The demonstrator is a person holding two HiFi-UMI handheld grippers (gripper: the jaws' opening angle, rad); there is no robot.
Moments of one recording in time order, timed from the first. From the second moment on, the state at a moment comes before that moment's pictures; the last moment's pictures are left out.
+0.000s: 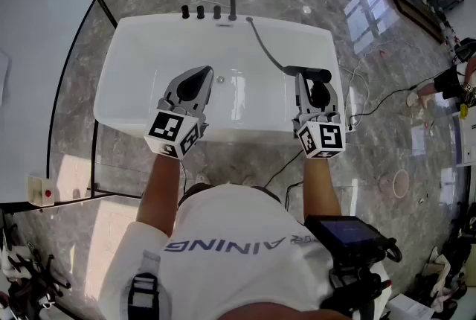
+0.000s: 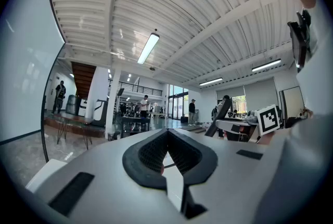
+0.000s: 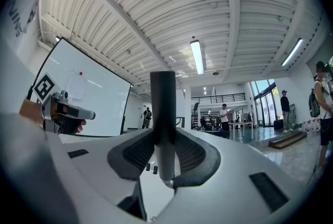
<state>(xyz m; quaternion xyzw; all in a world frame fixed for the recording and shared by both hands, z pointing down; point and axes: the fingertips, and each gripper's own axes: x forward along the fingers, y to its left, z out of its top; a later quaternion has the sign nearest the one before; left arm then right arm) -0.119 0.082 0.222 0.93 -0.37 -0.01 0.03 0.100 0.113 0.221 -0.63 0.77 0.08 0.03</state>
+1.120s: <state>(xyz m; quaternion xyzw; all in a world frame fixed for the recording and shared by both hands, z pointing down) -0.087 0.093 0.219 0.92 -0.38 0.00 0.03 0.128 0.118 0.218 -0.62 0.78 0.07 0.03</state>
